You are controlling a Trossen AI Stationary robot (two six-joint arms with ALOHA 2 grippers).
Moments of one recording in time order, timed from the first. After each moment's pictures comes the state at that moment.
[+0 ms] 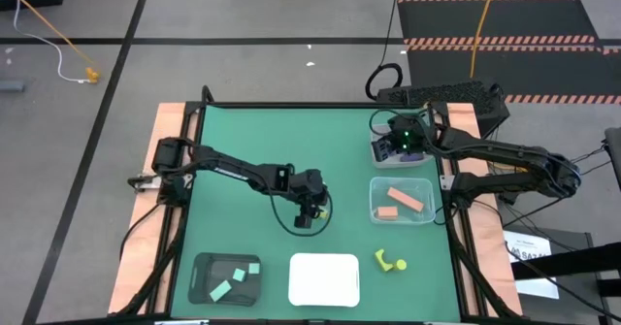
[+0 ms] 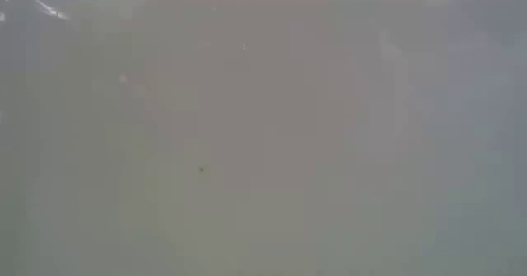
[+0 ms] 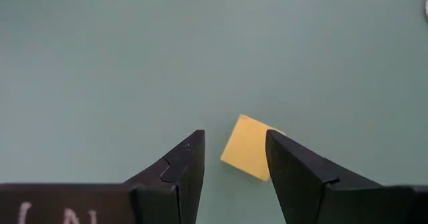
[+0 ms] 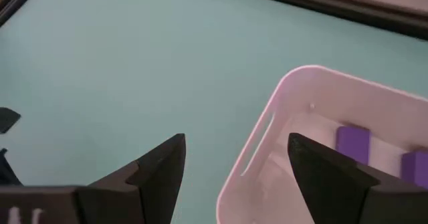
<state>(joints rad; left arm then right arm) -0.04 1.92 1.17 -0.13 0.08 0.16 -0.46 1.02 0.64 -0.40 0.13 0.56</state>
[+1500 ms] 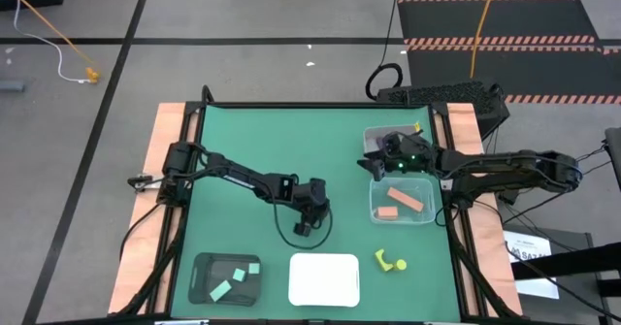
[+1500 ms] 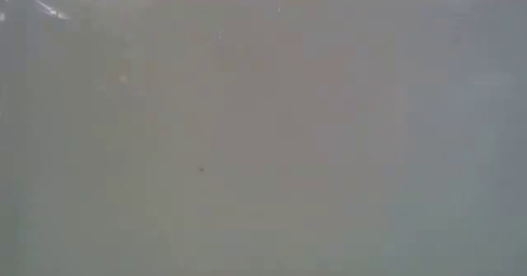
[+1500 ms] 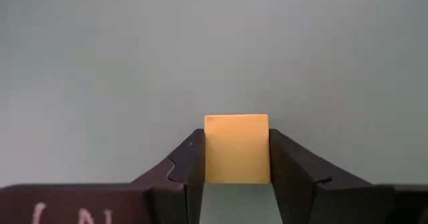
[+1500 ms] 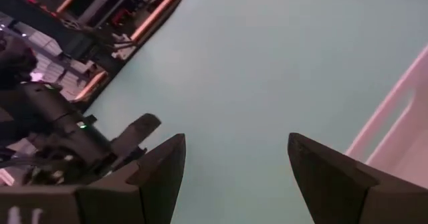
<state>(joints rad) -0.07 2.02 1.17 -0.07 0.06 0.29 -0.31 1.02 0.32 0.27 -0.03 0.68</state>
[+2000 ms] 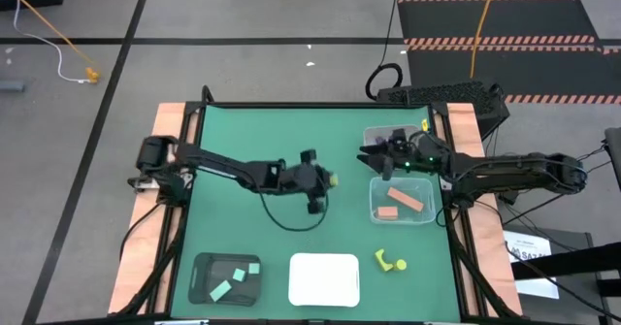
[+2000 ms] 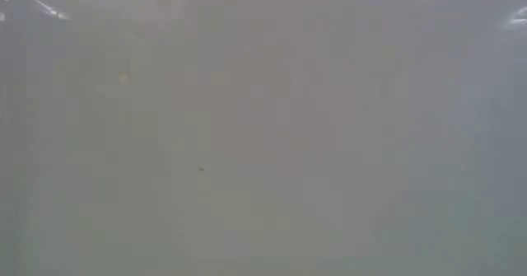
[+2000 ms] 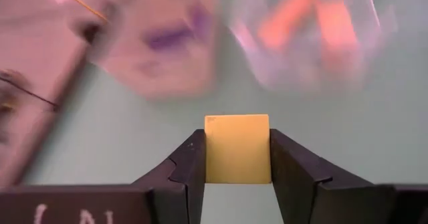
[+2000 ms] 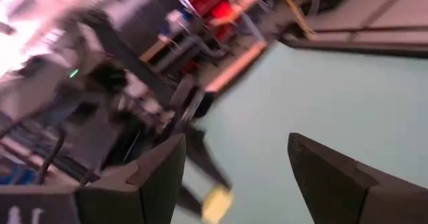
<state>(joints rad) -0.06 1.80 1.17 0.03 -0.30 0.13 -0.24 0.91 0.32 0.49 -0.03 0.69</state>
